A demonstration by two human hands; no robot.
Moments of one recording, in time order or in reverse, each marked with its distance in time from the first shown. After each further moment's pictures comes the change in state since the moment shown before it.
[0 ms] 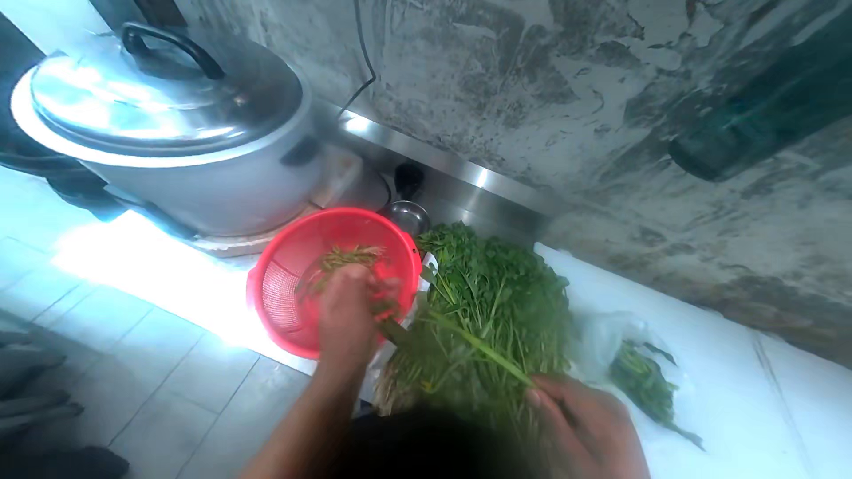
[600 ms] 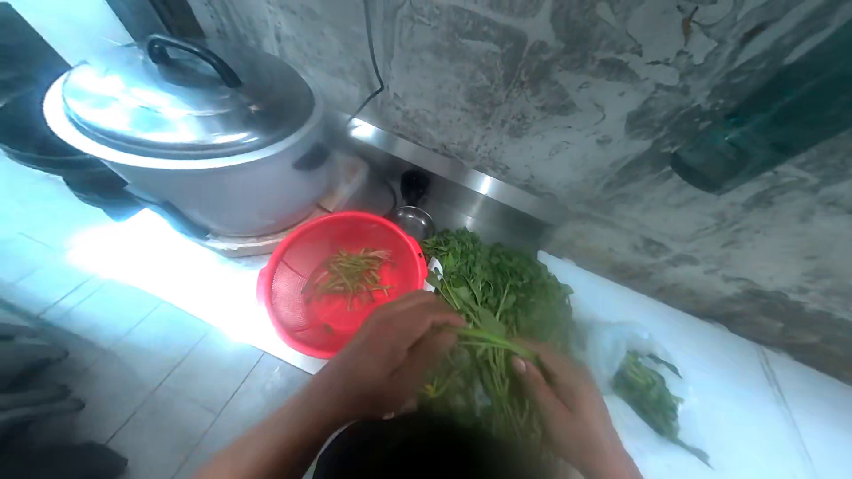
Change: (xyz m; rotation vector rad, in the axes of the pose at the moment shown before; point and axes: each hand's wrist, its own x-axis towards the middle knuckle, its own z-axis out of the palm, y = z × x) left_hand -0.011 0.050 -0.002 0.590 -0.785 0.577; right_hand 0.033 0.009 0.021 0.078 -0.010 0.037
